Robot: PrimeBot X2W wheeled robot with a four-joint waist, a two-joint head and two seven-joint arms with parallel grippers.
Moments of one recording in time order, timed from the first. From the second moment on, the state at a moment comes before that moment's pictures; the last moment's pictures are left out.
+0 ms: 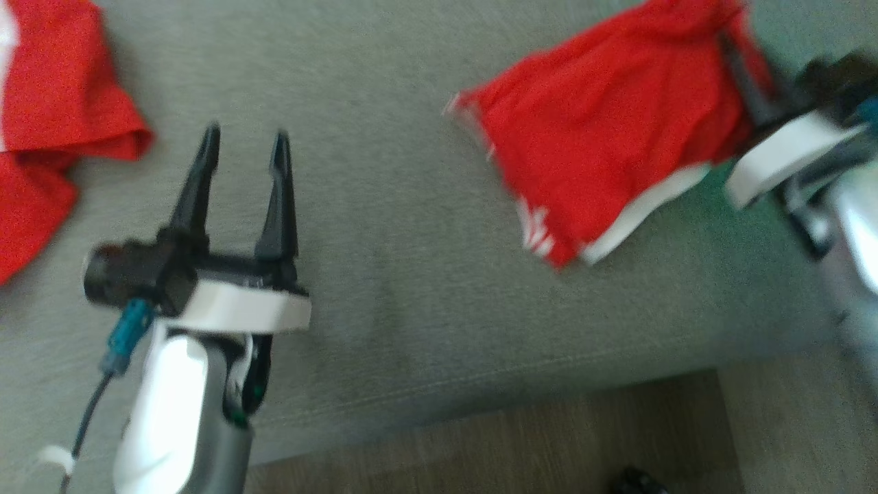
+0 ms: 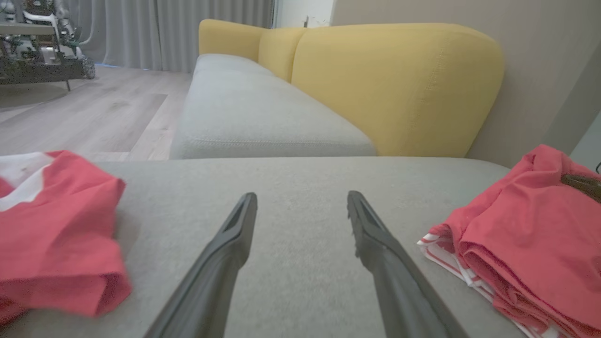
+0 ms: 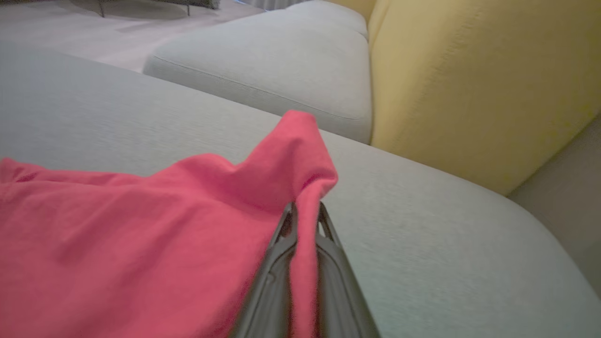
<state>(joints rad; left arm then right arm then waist) -0.24 0.05 -0.18 0.02 -0.14 -0.01 -0.25 -0.74 -0.35 0.26 0.58 0.18 0.13 -0.24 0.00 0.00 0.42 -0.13</state>
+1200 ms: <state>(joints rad) -0.43 0.07 -0.18 -0.09 -0.10 -0.05 -0.26 -1.00 -0.31 -0.18 0.68 -0.03 0.13 -0.25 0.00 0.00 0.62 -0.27</state>
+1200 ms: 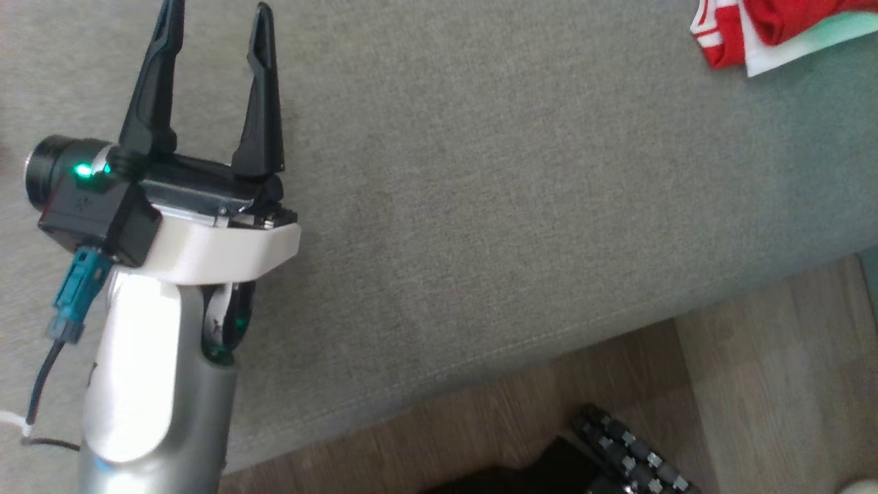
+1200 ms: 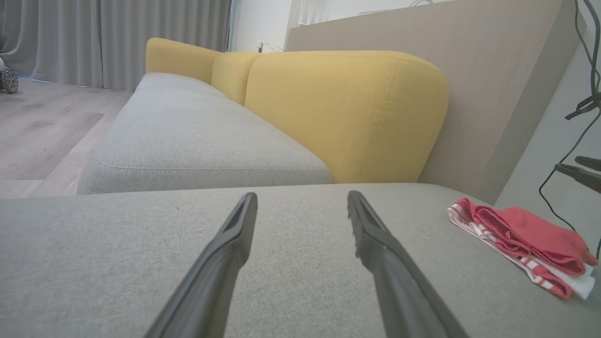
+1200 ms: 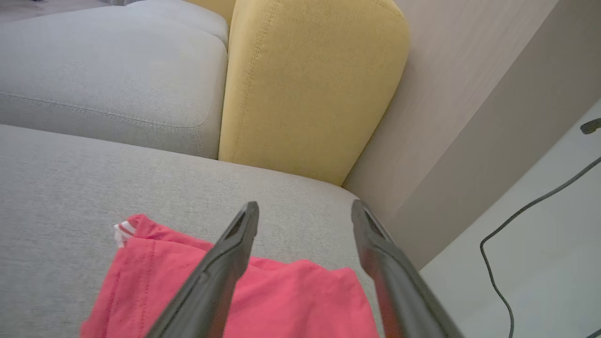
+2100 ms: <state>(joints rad) -0.10 0.05 -0.19 -0.01 -0.24 0.06 -0.26 -0.45 -0.11 0.02 0.32 0.13 0.13 -0.25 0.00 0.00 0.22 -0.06</state>
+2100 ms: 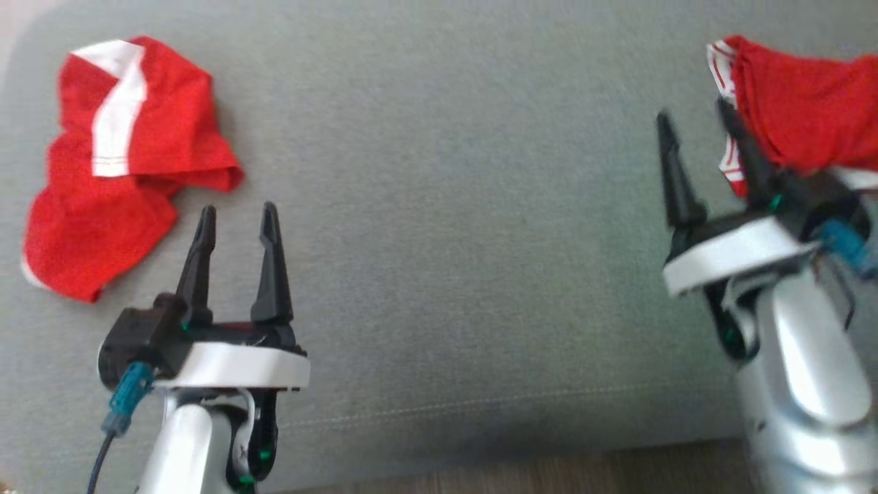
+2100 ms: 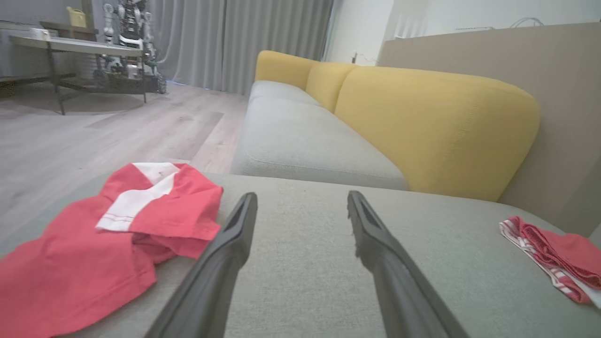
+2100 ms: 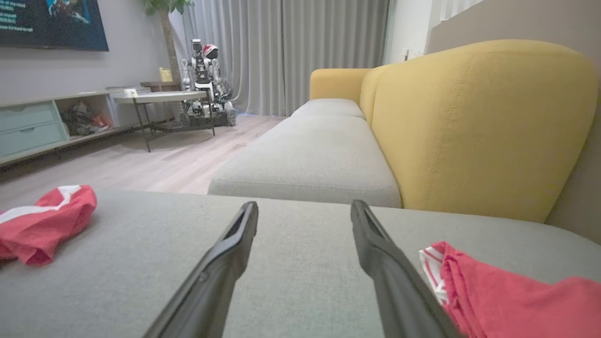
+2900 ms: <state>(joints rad) 0.02 0.05 -0.19 0.01 -0.27 0.09 -0.26 -0.19 -0.06 0.03 0.18 0.07 0.13 -0.25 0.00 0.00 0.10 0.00</state>
